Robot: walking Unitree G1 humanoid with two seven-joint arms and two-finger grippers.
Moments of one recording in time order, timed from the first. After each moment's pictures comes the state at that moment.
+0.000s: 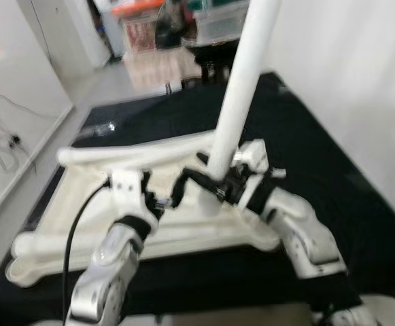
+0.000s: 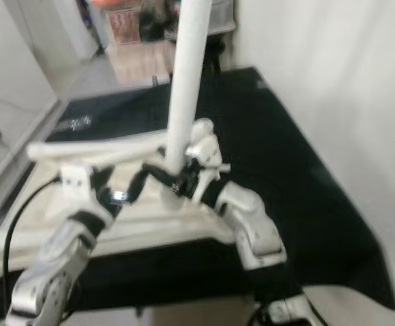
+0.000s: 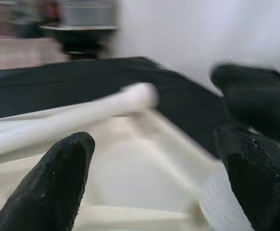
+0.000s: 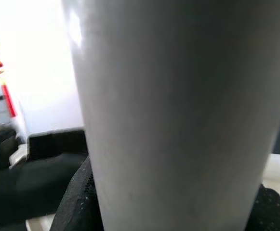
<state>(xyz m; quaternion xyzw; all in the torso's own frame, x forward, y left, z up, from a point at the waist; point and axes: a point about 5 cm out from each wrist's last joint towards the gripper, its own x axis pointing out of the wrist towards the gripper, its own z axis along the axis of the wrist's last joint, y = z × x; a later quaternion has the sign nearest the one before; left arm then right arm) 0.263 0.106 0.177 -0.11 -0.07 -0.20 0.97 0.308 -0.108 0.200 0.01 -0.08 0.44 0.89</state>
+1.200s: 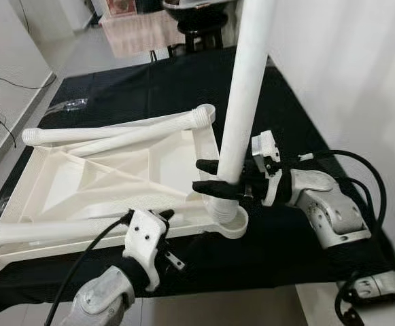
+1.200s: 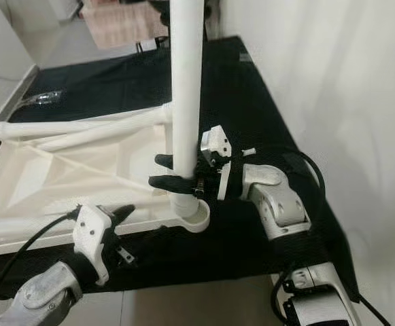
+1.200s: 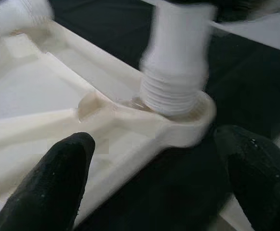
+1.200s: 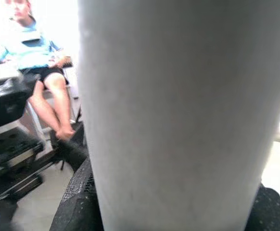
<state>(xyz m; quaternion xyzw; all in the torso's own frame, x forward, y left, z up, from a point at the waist) 0.190 0.099 0.156 0.00 0.02 -0.35 0.94 0.316 -0.135 0.214 -0.02 -0.04 0.63 0.77</state>
